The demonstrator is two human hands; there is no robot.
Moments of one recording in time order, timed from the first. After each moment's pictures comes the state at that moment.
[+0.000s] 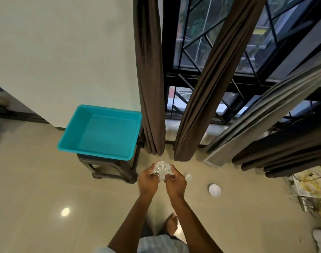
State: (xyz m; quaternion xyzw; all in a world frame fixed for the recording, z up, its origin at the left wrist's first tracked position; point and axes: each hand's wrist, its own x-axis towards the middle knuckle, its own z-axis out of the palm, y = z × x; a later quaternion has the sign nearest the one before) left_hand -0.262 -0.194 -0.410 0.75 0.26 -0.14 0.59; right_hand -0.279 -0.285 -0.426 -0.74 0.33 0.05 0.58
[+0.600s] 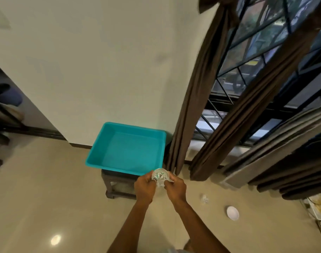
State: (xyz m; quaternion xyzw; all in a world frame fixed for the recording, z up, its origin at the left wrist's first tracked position) left_hand -0.226 -0.003 -0.383 0.83 0.18 -0.07 0.52; right_hand -0.231 -0.123 -0.416 -0.78 0.27 0.08 0.55
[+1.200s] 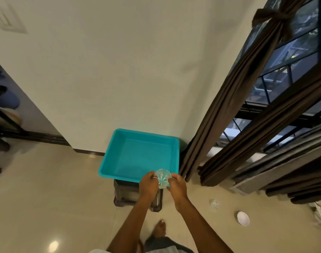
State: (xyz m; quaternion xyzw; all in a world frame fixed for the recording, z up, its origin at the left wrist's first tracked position) left_hand -0.148 0.092 -0.387 0.80 0.22 -0.16 0.53; right_hand -0.167 -0.014 -0.392 -0.67 0.37 0.10 0.64
